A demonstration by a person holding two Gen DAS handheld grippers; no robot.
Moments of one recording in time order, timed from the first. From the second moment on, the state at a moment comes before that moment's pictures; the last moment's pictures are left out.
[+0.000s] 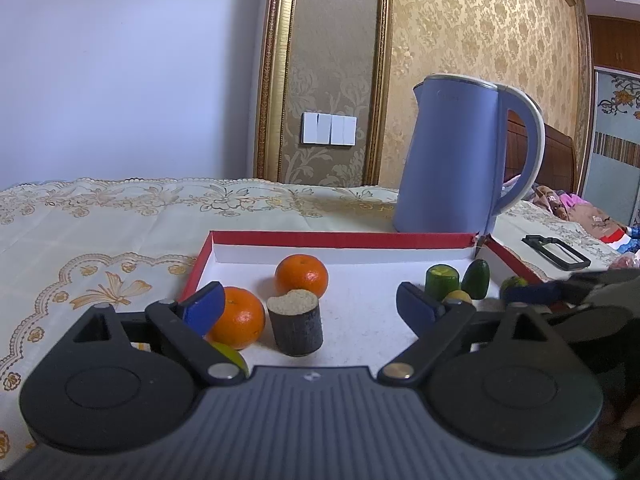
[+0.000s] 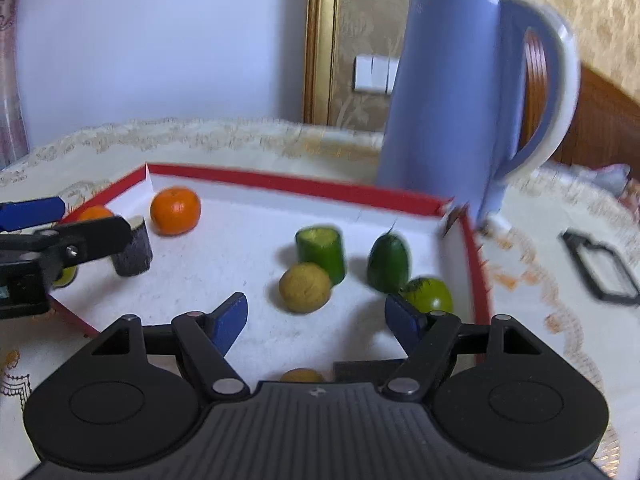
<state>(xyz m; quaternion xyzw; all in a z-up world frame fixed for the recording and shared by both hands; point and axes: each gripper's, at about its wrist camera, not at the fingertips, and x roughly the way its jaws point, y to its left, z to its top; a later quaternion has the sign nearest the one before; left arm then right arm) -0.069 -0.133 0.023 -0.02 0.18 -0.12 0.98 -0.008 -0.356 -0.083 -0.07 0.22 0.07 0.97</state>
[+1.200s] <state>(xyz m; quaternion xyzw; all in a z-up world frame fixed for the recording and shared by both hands) -0.086 -0.158 0.025 0.05 0.13 -0.11 0.98 -0.042 -0.492 -0.091 0.10 0.20 -0.09 0.97</state>
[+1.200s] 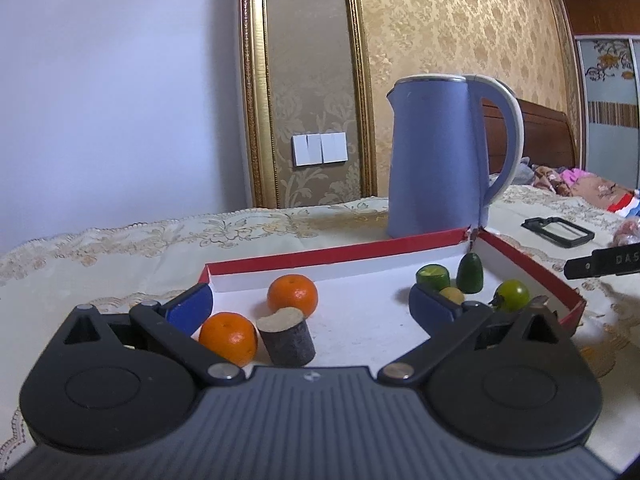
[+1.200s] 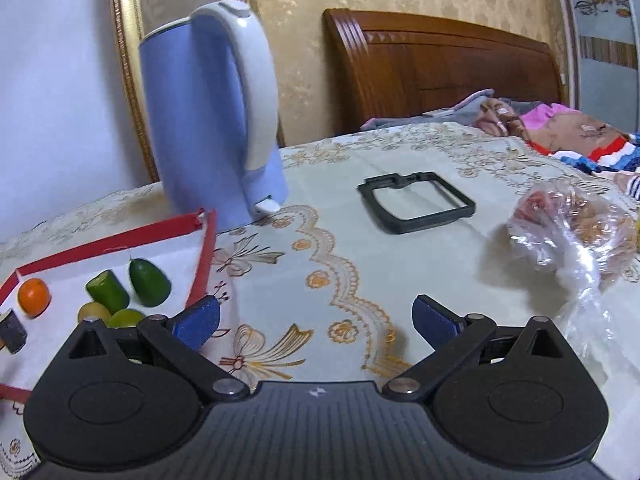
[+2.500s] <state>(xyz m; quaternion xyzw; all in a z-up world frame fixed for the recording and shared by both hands) -0.075 -0.156 0.017 0.07 0.20 -0.03 0.98 -0.042 -0.494 -0.092 0.12 0.21 -0.06 0.97</state>
